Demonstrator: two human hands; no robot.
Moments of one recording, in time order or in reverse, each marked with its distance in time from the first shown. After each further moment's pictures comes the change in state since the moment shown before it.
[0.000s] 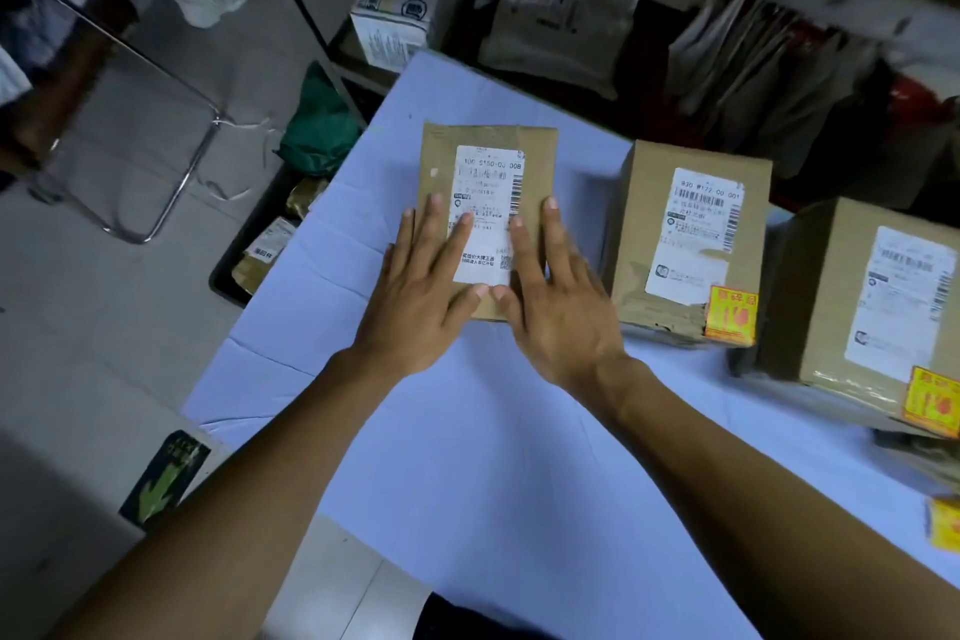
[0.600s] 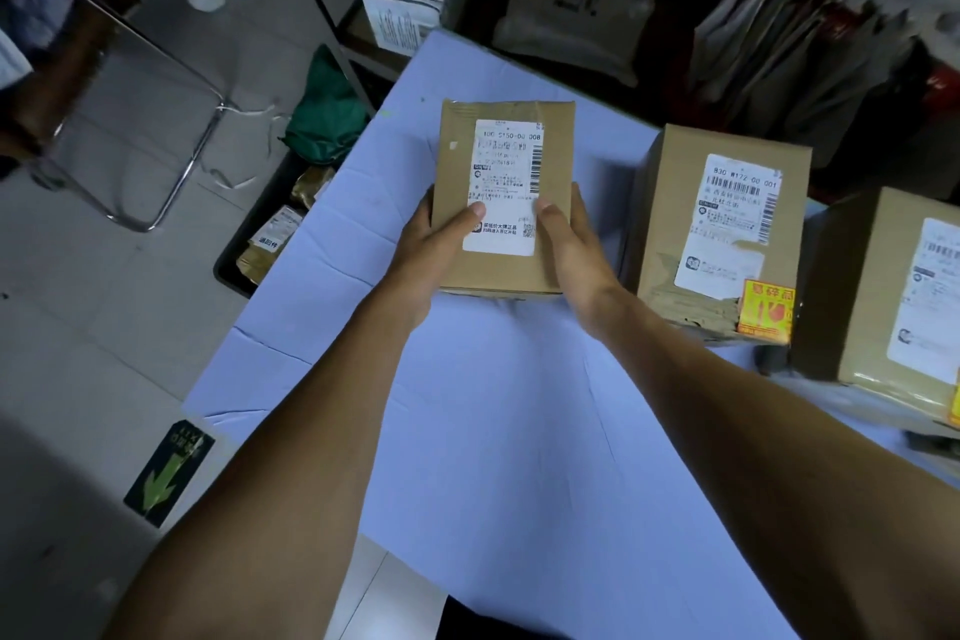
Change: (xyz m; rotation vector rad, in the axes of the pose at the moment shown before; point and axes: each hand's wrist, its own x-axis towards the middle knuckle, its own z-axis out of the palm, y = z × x) left_hand 0.045 -0.008 0.002 -1.185 0.042 -0.642; right_hand 0.058 0.009 0.019 1.061 -0.142 0.573
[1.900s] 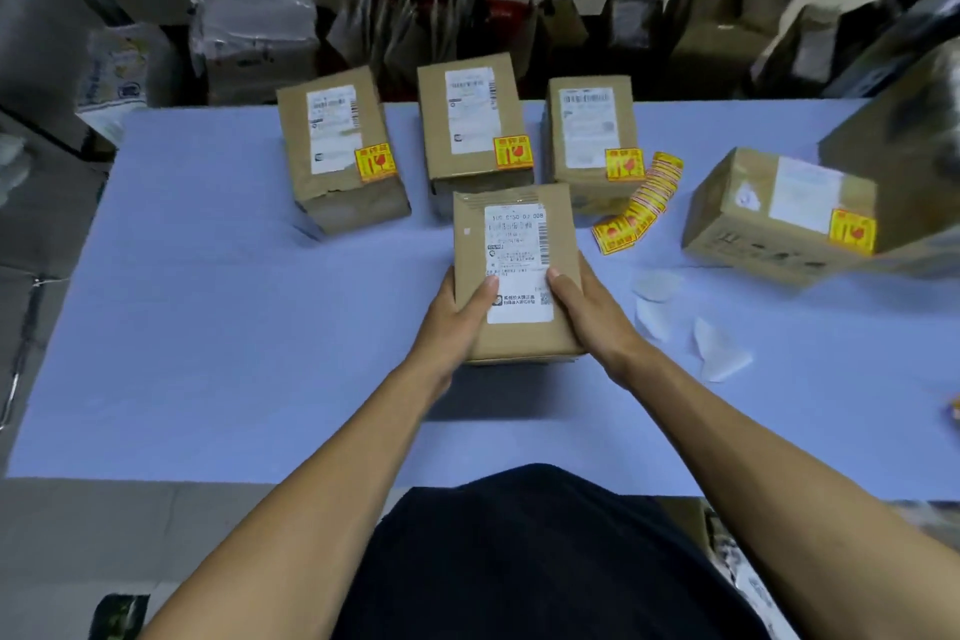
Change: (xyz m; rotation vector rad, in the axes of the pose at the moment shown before) left_hand -0.293 -0.113 0.264 0.339 -0.435 0.064; right_hand -0.327 0.219 -0.243 0.119 0.357 -0.022
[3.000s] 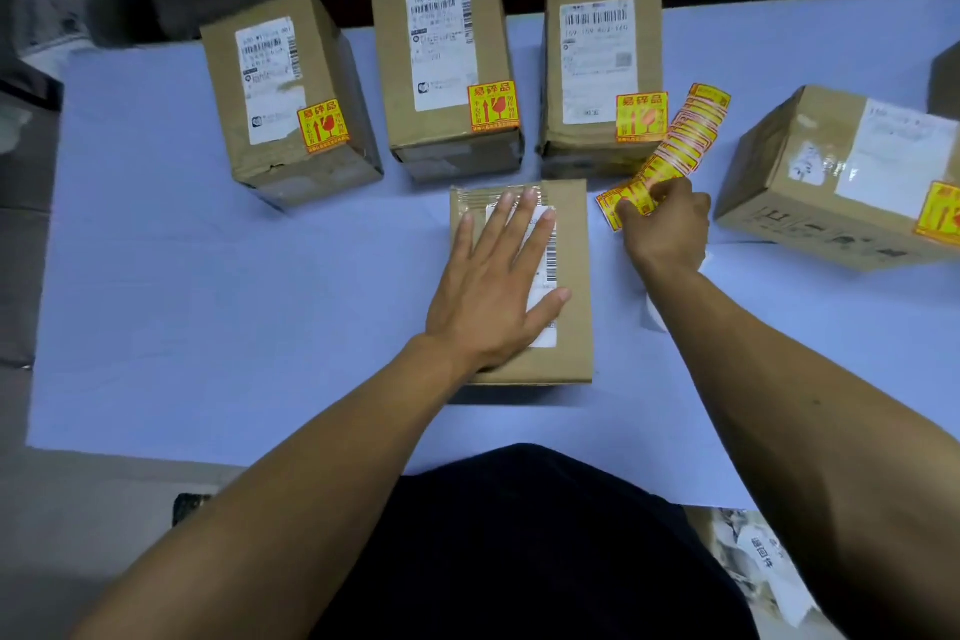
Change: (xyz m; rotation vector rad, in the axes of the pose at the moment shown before) left_hand 0.057 0.009 0.054 1.391 -0.139 0.552; right_hand 0.123 0.028 -0.075 -0.380 0.503 0.228
